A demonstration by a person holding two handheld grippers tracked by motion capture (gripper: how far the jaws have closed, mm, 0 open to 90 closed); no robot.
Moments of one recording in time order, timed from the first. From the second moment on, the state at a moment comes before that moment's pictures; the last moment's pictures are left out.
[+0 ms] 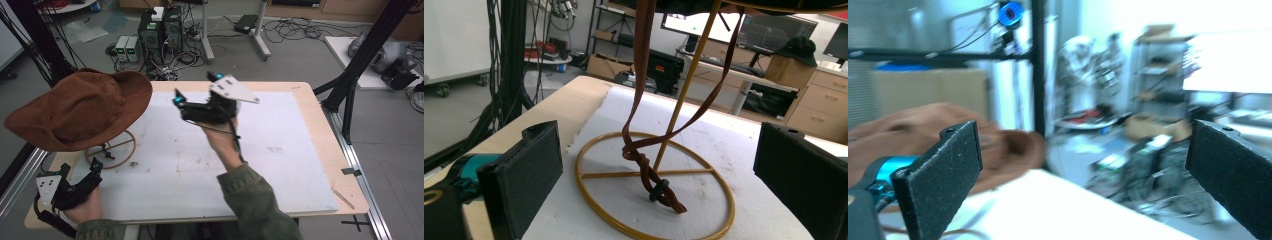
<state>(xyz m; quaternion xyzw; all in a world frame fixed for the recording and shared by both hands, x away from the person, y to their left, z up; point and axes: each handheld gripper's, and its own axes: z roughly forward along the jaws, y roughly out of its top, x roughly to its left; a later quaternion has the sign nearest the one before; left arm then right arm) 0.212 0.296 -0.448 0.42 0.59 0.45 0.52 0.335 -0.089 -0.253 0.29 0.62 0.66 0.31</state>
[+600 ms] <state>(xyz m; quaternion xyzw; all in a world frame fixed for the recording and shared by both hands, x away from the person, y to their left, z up) 0.208 0.287 -0.443 0.42 0.57 0.49 0.51 0.277 -0.309 -0.319 0.46 0.51 0.57 0.45</state>
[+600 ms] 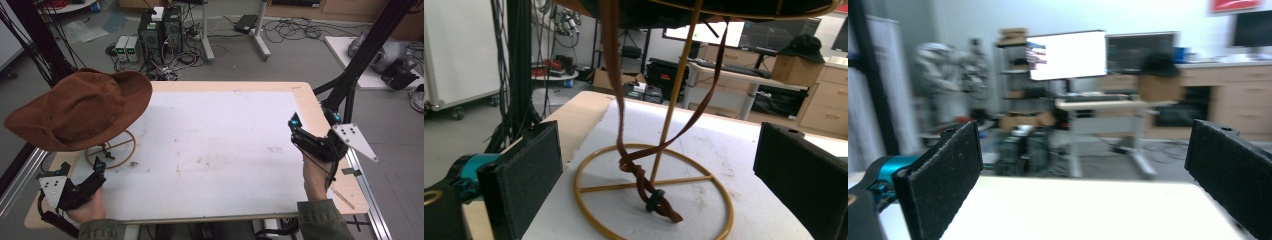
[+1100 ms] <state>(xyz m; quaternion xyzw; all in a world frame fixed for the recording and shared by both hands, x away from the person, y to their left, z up) 0.209 0.284 -0.441 0.43 0.56 0.50 0.50 0.259 -0.337 -0.426 0.52 0.52 0.49 0.47</state>
